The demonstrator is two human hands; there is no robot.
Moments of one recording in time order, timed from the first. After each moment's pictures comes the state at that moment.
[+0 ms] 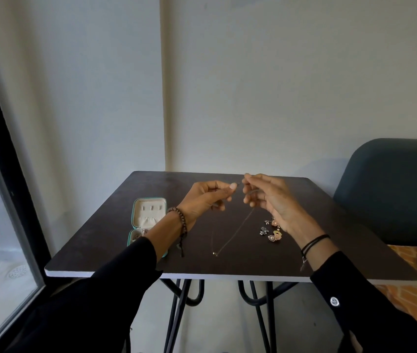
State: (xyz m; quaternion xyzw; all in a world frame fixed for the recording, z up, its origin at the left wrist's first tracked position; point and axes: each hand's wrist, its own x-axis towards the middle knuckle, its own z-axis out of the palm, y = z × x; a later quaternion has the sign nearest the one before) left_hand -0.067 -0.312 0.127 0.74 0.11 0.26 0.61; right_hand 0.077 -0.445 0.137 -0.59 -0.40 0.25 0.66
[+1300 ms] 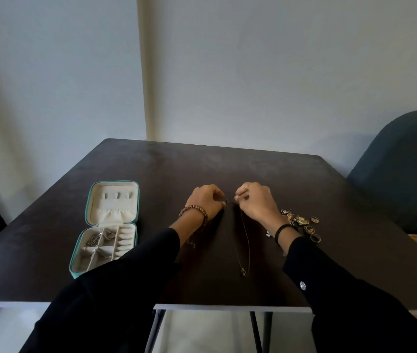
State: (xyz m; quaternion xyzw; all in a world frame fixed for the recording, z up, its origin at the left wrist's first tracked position) left_hand 0.075 -0.216 0.007 0.88 0.30 0.18 0.32; right_hand 0.192 -0.322 0.017 -0.87 -0.39 0.03 0.30
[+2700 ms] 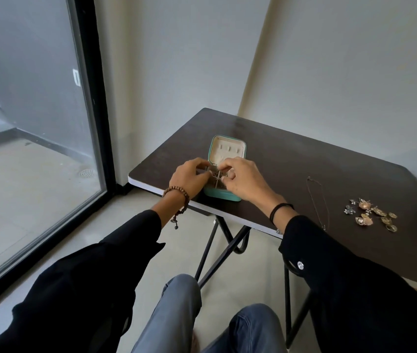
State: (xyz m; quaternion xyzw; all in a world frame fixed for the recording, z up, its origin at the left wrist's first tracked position) left_hand -0.210 -0.196 -0.013 0.76 0.43 0.34 0.35; right_hand -0.066 -0.271 0.026 -0.74 -0.63 0.06 0.24
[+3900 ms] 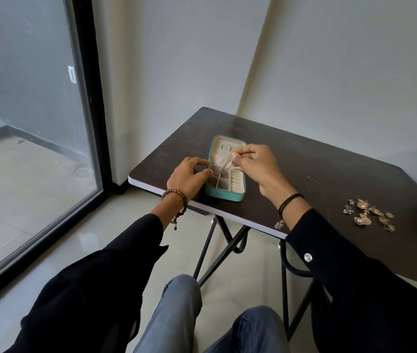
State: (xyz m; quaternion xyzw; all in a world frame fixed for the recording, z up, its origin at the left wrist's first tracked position) left_hand -0.215 -0.200 -0.011 0.73 0.43 0.37 0.39; right_hand -0.062 -0.269 0.053 -0.73 -0.45 0.18 0.48
